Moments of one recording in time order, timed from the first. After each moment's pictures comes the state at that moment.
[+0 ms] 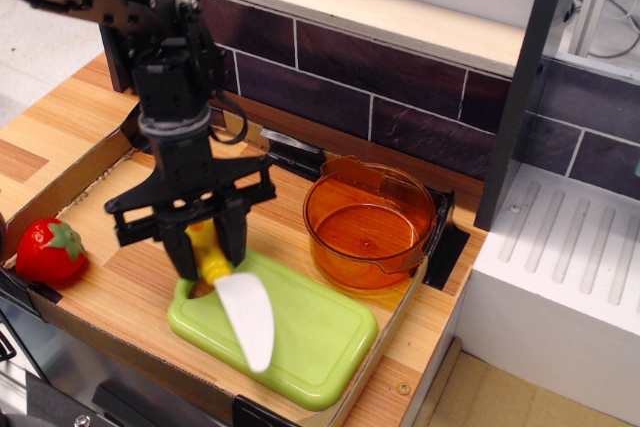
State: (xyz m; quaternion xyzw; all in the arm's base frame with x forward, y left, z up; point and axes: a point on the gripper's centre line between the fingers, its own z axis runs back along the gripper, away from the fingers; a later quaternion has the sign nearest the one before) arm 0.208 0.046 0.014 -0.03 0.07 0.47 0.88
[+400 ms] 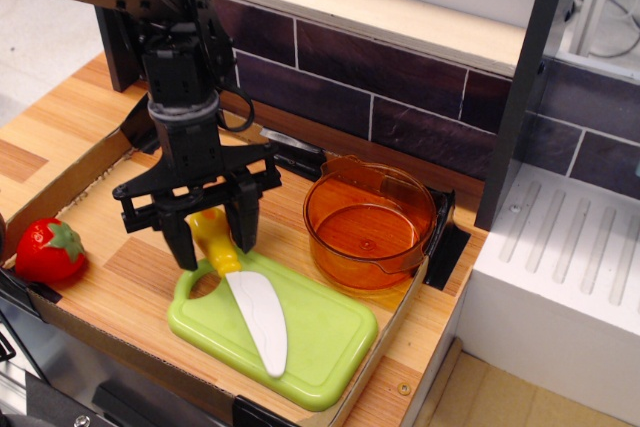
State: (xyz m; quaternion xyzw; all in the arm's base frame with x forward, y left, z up) arm 0.214 0.043 0.013 -0.02 0.07 0.45 0.89
